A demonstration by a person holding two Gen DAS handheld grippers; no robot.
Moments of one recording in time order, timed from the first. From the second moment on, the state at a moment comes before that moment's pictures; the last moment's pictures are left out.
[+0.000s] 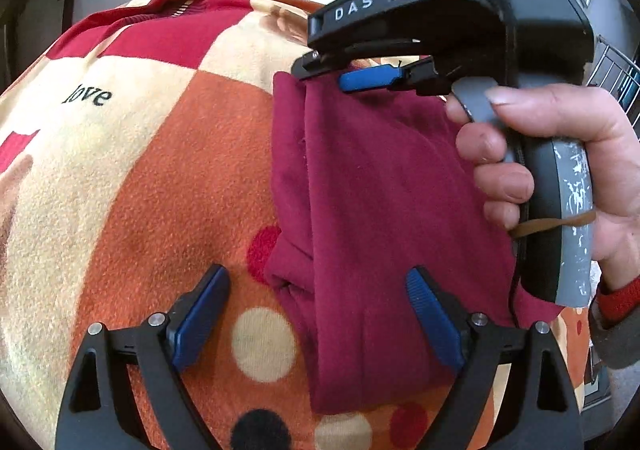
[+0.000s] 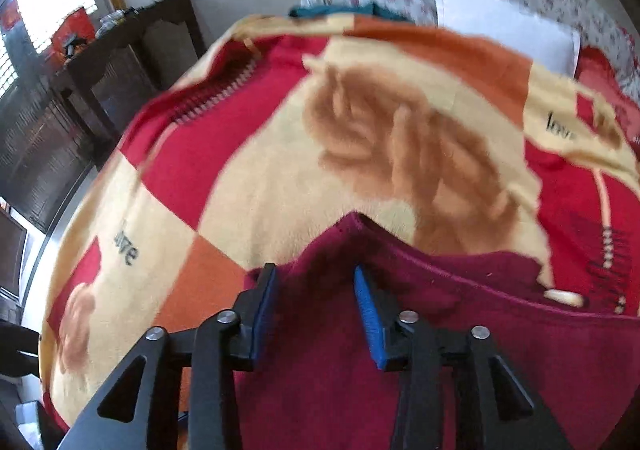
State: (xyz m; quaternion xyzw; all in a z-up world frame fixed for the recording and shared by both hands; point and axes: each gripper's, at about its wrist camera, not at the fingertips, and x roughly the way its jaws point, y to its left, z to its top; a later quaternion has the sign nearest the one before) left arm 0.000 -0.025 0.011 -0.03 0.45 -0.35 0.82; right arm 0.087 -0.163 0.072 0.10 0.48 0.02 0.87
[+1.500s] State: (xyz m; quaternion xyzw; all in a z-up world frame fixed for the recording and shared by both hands) left arm 0.008 -0.003 0.017 -0.03 0.47 -0.36 0.81; right arm 0.084 -0.116 0.054 0.02 0.54 0.00 0.84
